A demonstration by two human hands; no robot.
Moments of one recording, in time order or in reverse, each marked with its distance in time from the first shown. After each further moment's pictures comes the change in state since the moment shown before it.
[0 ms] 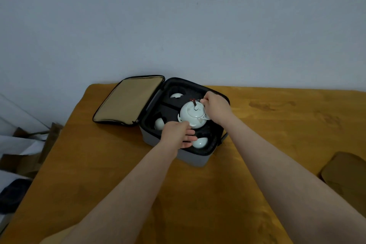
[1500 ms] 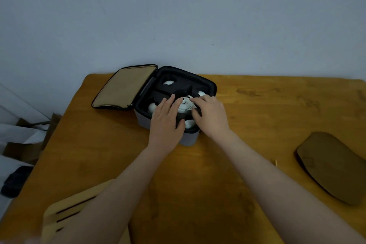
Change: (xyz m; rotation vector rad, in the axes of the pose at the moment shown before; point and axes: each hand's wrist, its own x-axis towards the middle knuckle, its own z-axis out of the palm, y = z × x) left_hand -0.038 -0.048 -0.006 0.967 0.291 0.933; right_hand -0.108 0.007 -0.007 -0.074 0.191 -0.220
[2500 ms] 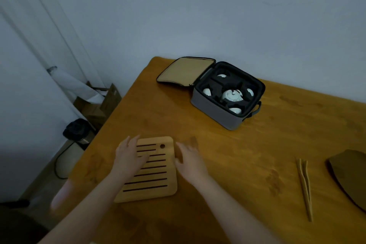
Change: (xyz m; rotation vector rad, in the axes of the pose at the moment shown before) left_hand -0.240 -0.127 -0.122 -0.019 -0.183 -0.798; right_hand -0.183 -0.180 0.058 0.255 -0.587 -0.007
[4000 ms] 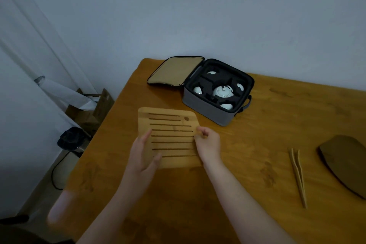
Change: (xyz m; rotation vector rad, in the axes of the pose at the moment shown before) left_hand -0.074 0.060 -0.012 -0.527 0.040 0.370; right_hand 0.007 0.014 -0.057 0.743 0.442 0.366
